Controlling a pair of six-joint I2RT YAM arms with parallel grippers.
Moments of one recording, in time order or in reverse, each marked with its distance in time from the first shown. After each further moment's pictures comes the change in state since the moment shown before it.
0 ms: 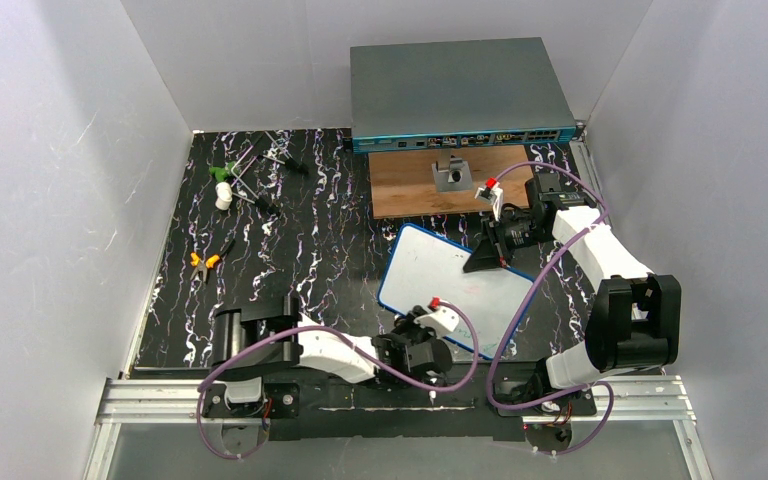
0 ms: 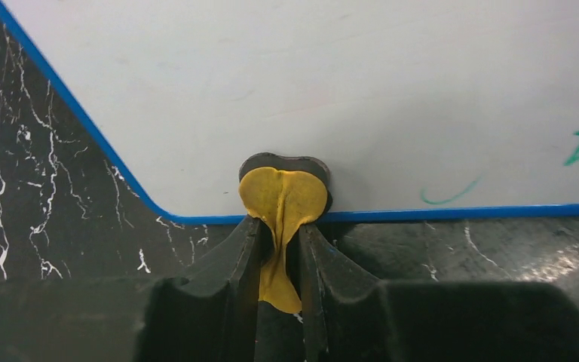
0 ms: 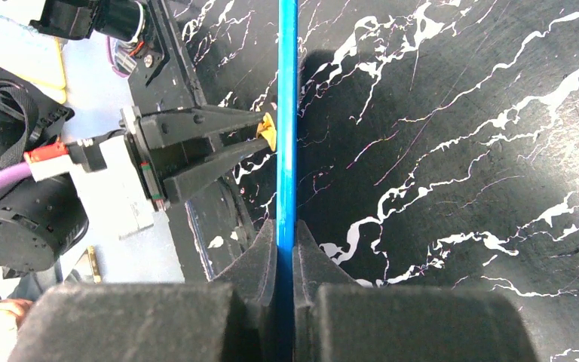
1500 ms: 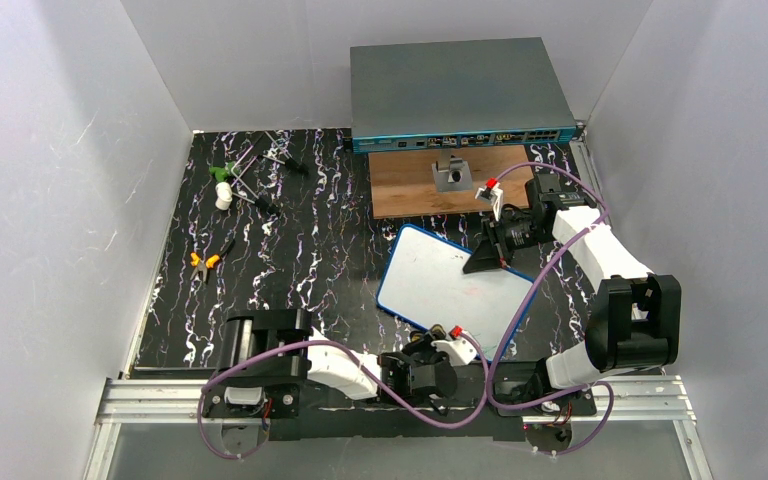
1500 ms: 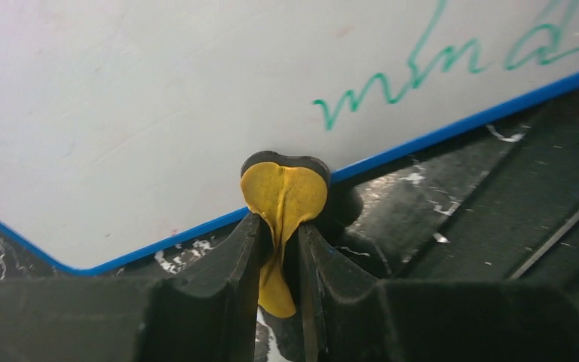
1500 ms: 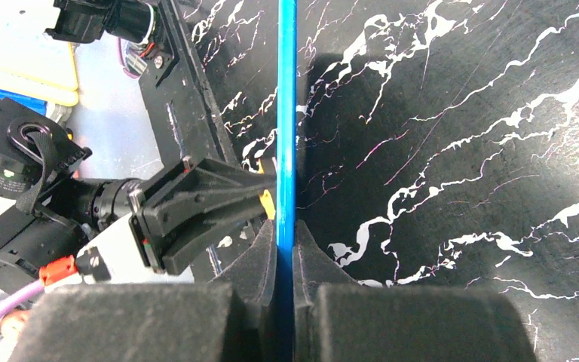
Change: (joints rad) left arm -0.115 0.060 0.016 0.141 0.064 0.198; right arm -0.006 0.000 0.000 -0.014 -0.016 0.006
